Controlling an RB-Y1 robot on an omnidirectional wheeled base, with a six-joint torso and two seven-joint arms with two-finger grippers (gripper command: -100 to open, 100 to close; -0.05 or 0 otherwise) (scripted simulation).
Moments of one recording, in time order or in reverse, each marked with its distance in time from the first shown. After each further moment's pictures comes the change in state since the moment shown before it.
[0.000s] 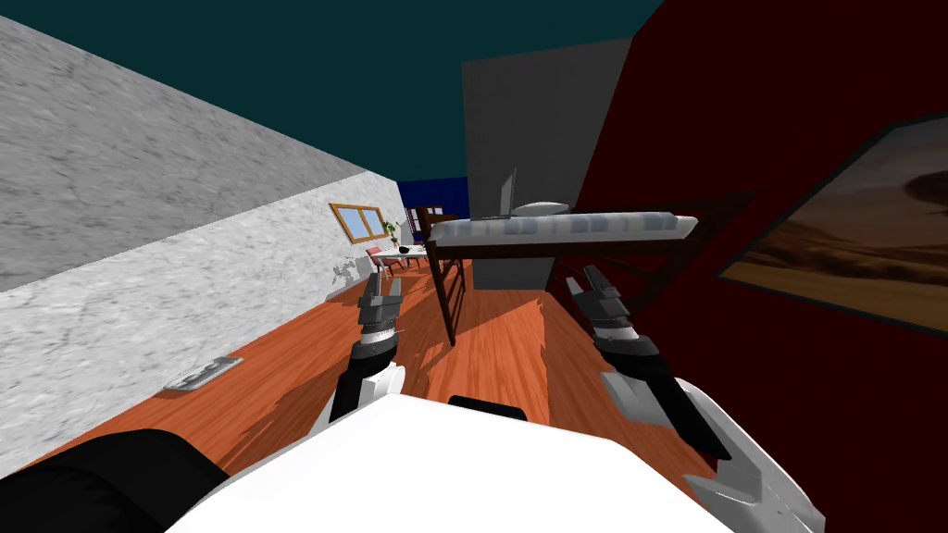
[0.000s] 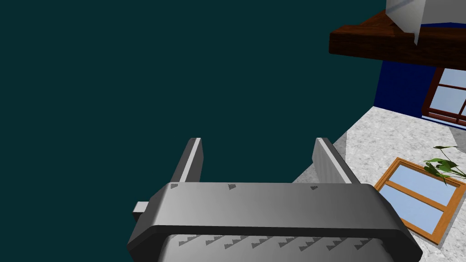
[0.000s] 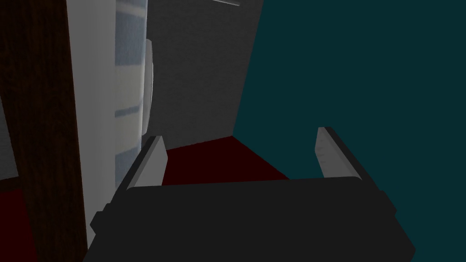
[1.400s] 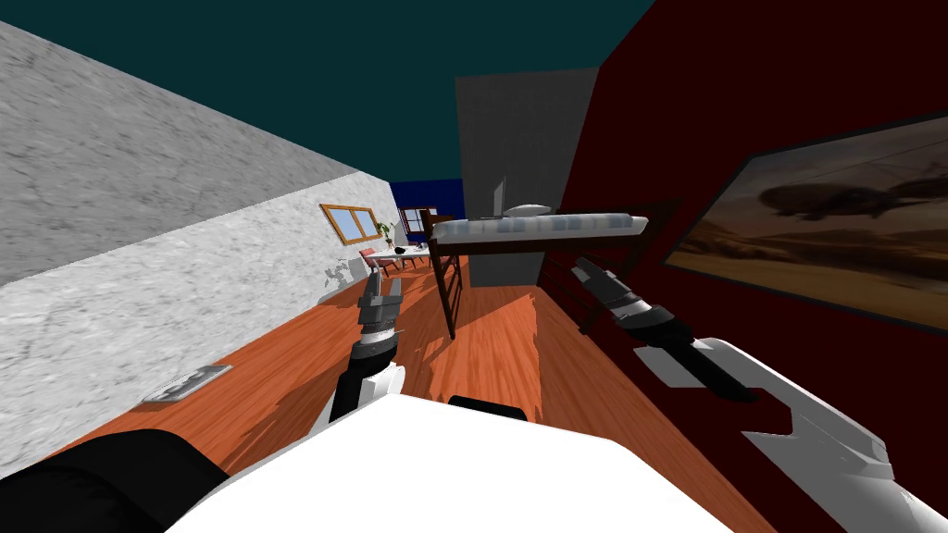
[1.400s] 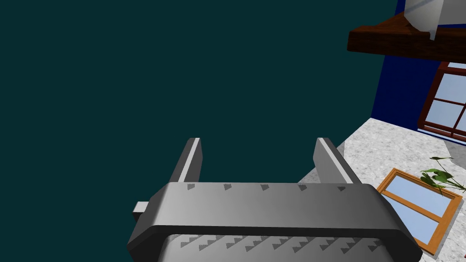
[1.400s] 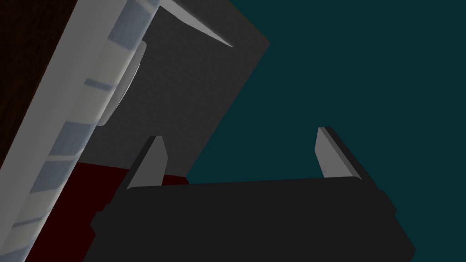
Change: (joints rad) left arm 0.000 0.000 0.000 0.000 0.000 0.000 0.000; right arm -0.151 -0.403 -0.064 0.226 0.090 -0.042 -0.060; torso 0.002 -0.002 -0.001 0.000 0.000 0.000
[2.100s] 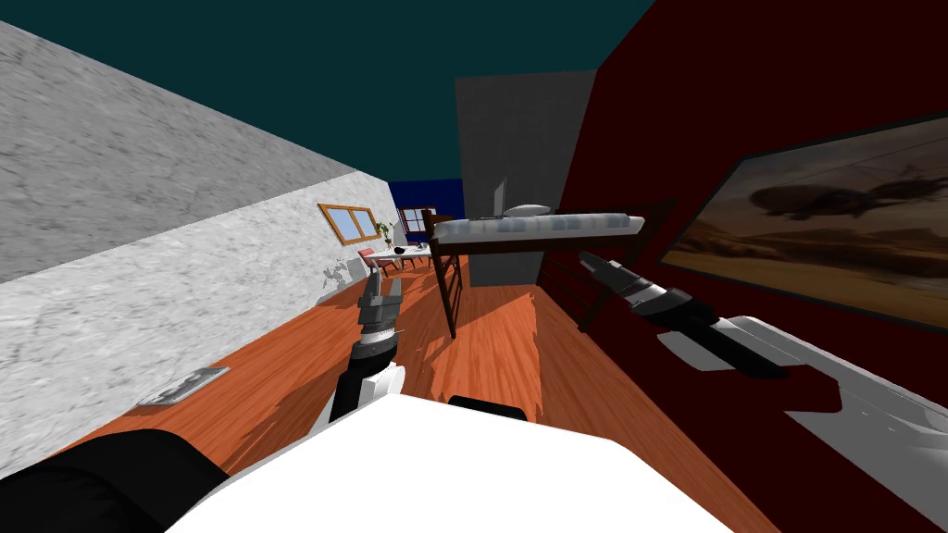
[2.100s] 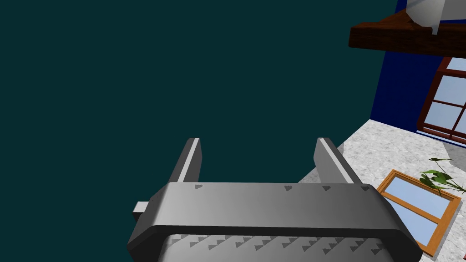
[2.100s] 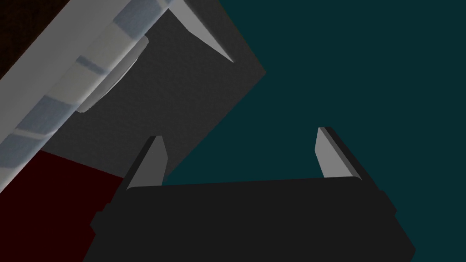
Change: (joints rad) left arm 0.000 0.000 0.000 0.000 0.000 0.000 0.000; right arm -0.062 -0.190 -0.027 0.112 0.053 -0.019 -0.017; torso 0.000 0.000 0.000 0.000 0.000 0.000
